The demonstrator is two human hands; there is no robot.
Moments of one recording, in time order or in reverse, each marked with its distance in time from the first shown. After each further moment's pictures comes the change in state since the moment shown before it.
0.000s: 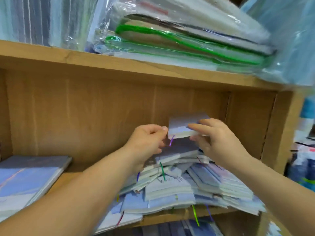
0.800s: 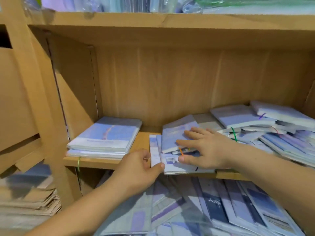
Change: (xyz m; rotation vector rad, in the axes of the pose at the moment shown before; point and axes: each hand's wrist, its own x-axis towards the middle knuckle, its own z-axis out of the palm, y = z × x) left_hand -0.168 -0.096 -0.187 0.810 0.199 -0.110; right_hand -0.019 -0.185 0.091 -0.096 -0.769 -0.346
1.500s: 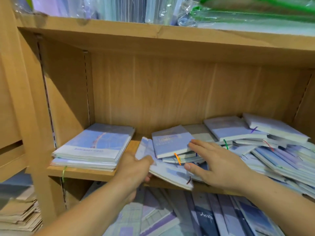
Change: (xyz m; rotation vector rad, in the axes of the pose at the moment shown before) left_hand 0.030 0.037 0.018 -0.655 0.150 -0.412; right_hand -0.031 0.023 0.024 0.194 0.294 0.145
